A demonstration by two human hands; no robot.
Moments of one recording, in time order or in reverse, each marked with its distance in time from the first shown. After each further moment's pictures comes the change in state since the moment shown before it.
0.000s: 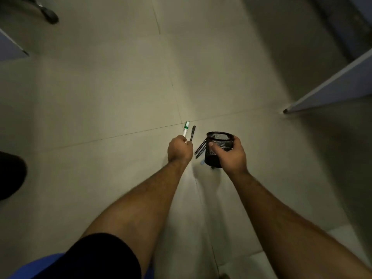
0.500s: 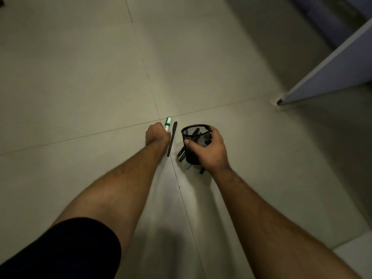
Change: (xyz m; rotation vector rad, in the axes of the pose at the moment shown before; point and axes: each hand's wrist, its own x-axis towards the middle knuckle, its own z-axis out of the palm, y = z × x) left_hand 0.133 -0.038 0.088 0.233 0.056 0.047; right_hand 0.071 0.080 0.055 -0.040 -0.001 -0.168
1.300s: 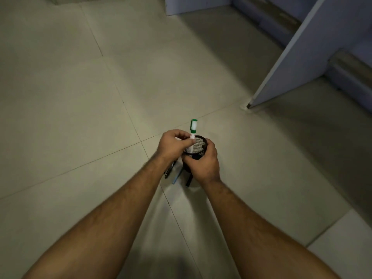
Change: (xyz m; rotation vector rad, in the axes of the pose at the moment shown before) left_hand -0.079 0.085 -0.012 -0.691 -0.338 0.319; right_hand -0.006 0.005 -0.029 0.090 0.214 0.065
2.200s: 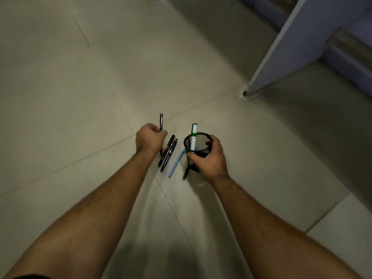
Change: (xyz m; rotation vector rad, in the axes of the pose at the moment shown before) left_hand 0.029 -0.032 -0.027 0.426 0.316 -0.070; right_hand 0.002 0.037 -0.023 -0.010 -0.015 -0.035
